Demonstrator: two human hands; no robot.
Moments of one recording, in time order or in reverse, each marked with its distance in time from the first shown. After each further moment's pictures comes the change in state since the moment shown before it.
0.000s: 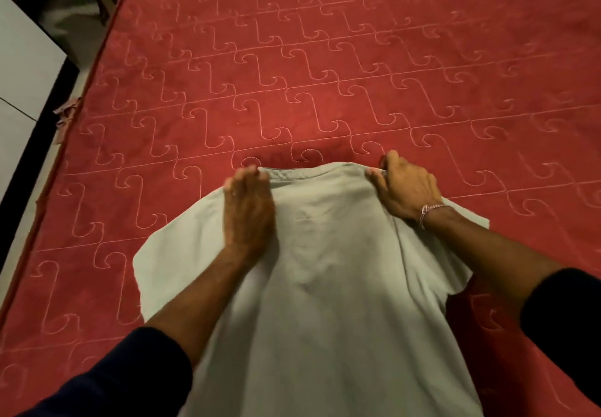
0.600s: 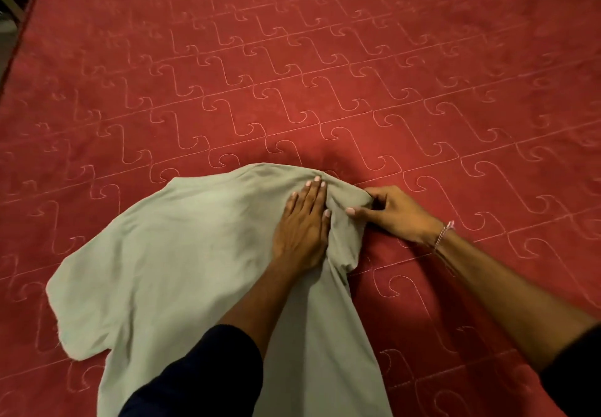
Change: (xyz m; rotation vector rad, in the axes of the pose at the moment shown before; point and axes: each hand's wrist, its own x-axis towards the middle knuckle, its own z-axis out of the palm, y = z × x) left_hand -0.015 0.215 0.007 -0.458 -0.459 0.228; right_hand -0.098 0.115 -0.058 1.040 -0.366 0.048
